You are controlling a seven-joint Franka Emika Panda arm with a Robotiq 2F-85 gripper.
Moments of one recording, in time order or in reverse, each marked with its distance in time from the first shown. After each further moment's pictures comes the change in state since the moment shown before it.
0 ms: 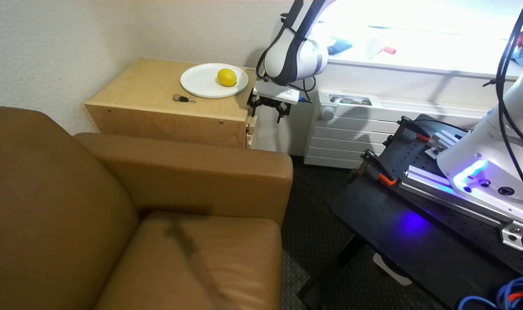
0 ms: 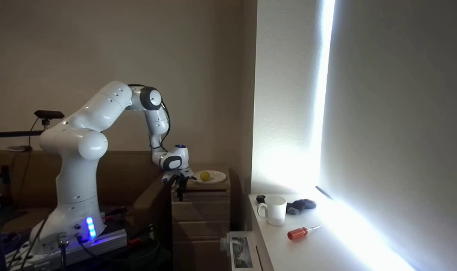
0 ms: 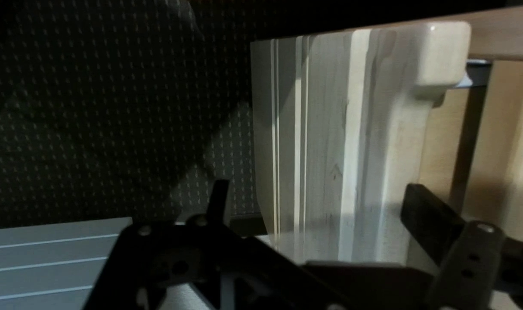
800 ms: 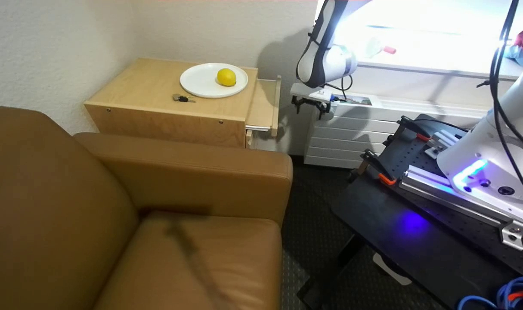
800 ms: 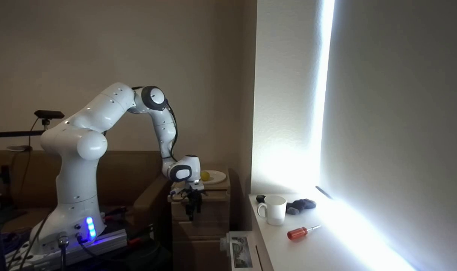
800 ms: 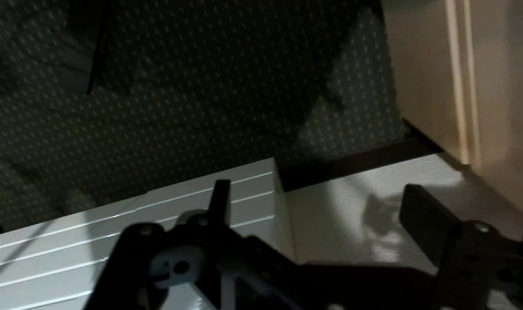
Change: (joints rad) arm -0.031 0.040 -0.221 -0.120 0.014 0.002 0.084
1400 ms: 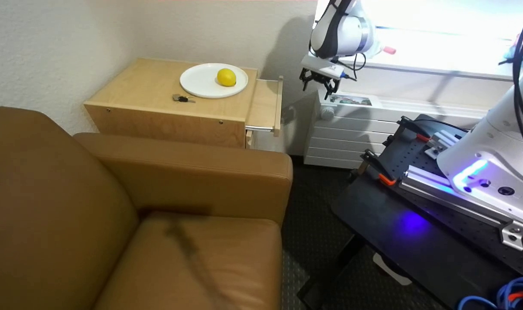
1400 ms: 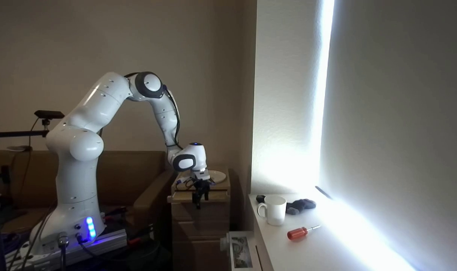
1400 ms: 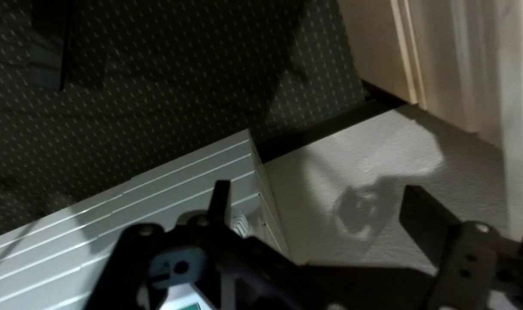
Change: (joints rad) arm -0.152 -0.219 0.050 -0.108 0.001 0.022 -0.055
